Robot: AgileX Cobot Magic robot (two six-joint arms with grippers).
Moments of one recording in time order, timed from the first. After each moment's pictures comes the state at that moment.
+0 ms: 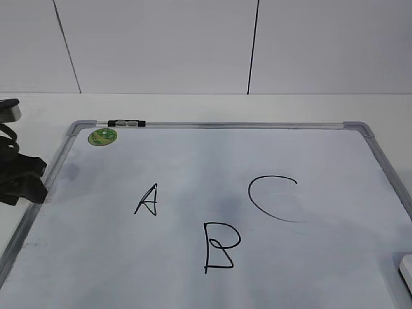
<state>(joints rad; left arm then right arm) -0.06 1.71 -0.92 -0.34 0.63 0.24 0.12 0.64 -0.64 -0.03 1.20 -0.03</state>
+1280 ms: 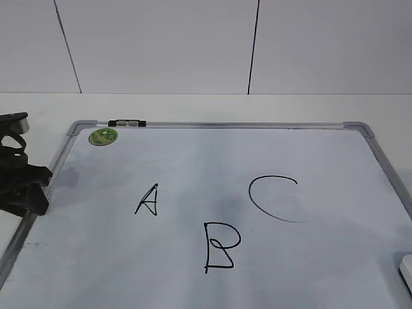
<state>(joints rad) -0.06 1.79 -0.94 -0.36 0.66 0.24 0.12 0.64 -0.64 -0.03 1.20 -0.03</state>
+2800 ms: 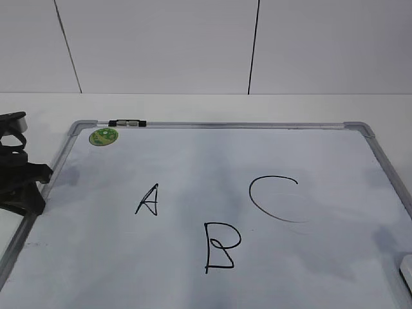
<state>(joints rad) -0.06 1.79 -0.94 -0.37 0.67 0.23 0.12 0.97 -0.64 -0.01 1.12 -0.01</state>
